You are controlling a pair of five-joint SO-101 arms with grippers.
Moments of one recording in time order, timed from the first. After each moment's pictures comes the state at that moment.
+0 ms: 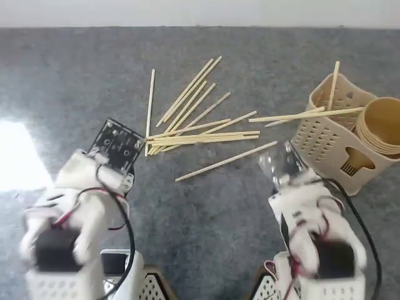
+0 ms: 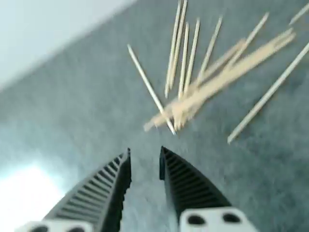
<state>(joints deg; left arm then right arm) -7.1 -70.1 42.5 85.6 -21.8 -7.6 -86.6 55.7 79.7 32.0</state>
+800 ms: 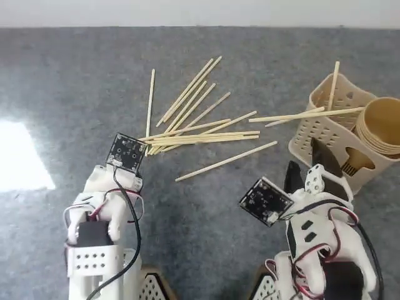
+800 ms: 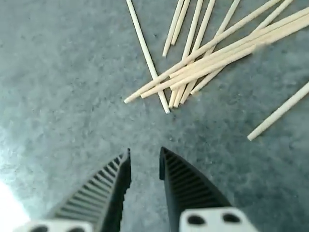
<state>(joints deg) -10.0 -77.7 83.8 52.7 -15.9 -5.8 -90.0 52.4 72.1 61.1</state>
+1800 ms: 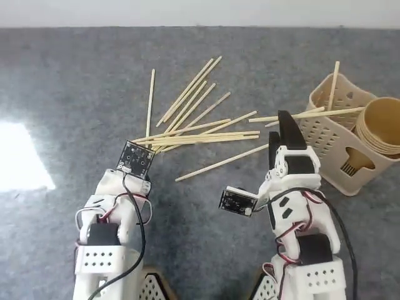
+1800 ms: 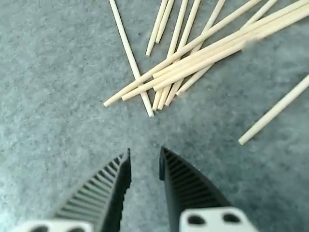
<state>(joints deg) -6.9 -77.6 91.5 43.4 -14.2 -12.1 -89.7 81.3 28.0 79.3</state>
